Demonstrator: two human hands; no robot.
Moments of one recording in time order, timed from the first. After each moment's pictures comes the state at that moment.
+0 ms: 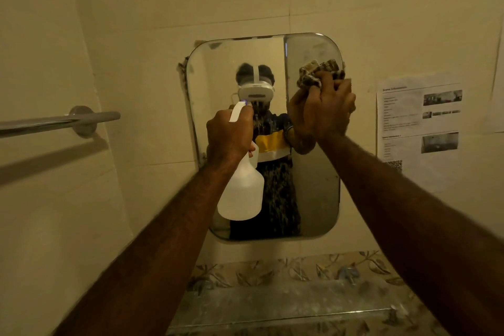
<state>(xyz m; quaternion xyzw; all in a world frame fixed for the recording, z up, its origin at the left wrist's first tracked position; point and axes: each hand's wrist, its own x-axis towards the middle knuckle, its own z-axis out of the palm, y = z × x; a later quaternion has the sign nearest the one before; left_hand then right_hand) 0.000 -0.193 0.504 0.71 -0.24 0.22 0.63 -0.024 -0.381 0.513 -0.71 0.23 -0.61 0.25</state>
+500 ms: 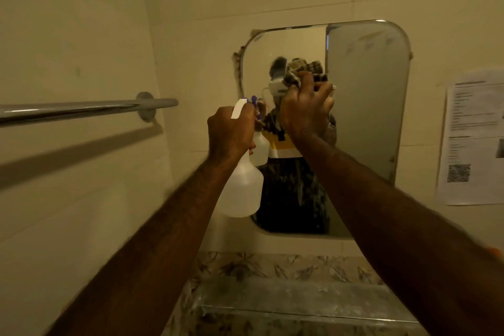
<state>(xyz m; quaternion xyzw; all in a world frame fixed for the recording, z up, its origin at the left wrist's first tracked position) 0.037 -0.111 0.500 0.72 -0.19 0.25 0.62 0.068 -0.265 0.506 -0.77 0.21 -0.57 0.20</state>
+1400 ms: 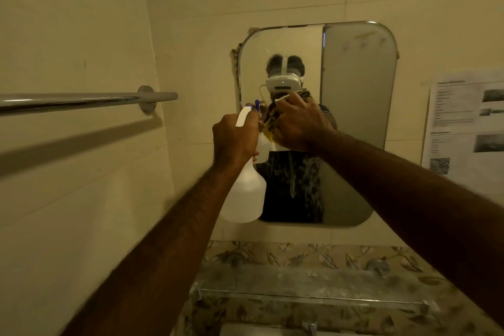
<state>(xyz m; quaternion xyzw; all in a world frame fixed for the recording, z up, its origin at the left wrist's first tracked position) 0.021 -0.114 0.476 0.72 -0.19 0.23 0.62 0.022 -0.290 0.491 -0.89 -0.03 -0.39 -0.22</state>
